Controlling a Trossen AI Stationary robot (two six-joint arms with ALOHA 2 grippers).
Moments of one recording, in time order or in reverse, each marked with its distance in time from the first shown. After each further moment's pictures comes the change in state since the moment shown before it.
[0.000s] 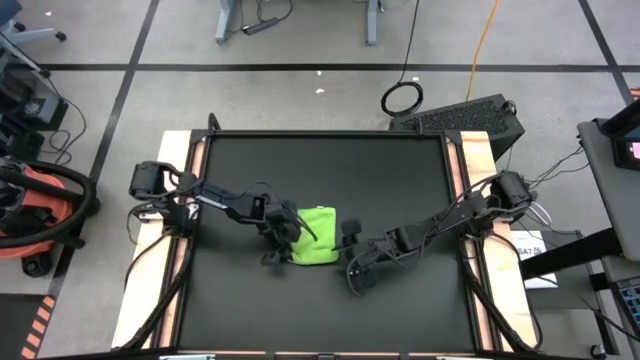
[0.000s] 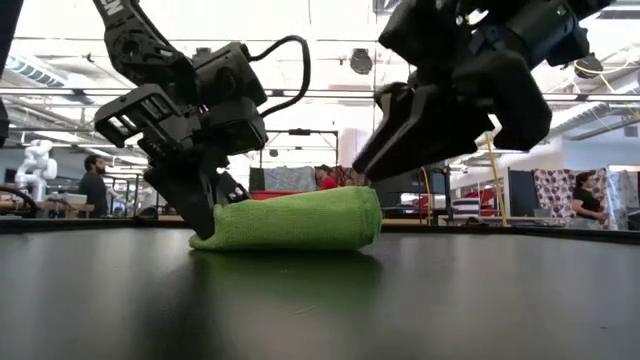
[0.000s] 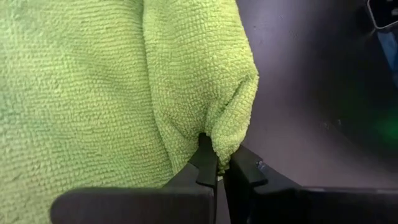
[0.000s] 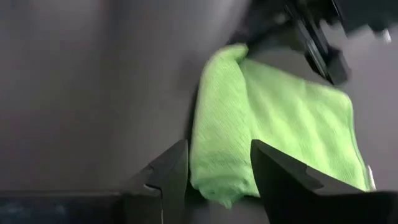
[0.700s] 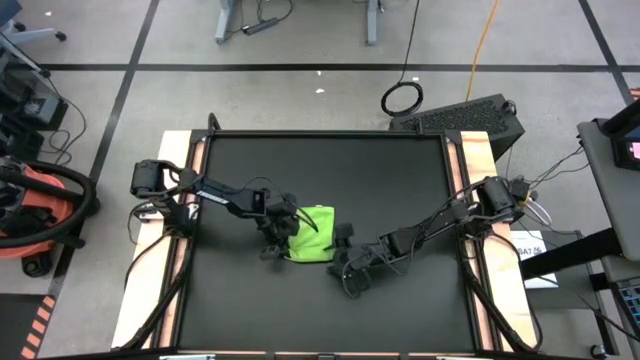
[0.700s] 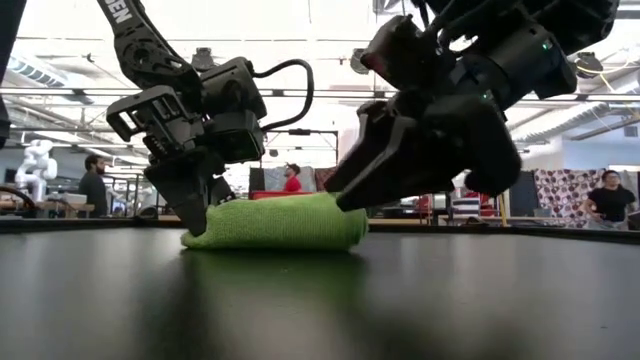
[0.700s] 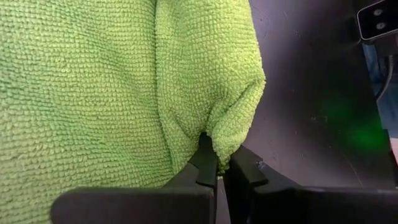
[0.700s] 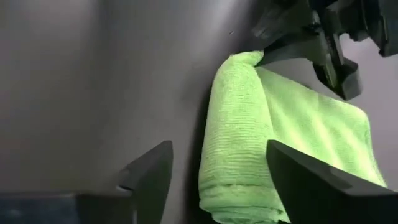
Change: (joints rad) left arm 0.064 0.000 0.000 -0.063 0.095 -0.043; right arm -0.001 0.133 0.001 0.200 0.025 -0.054
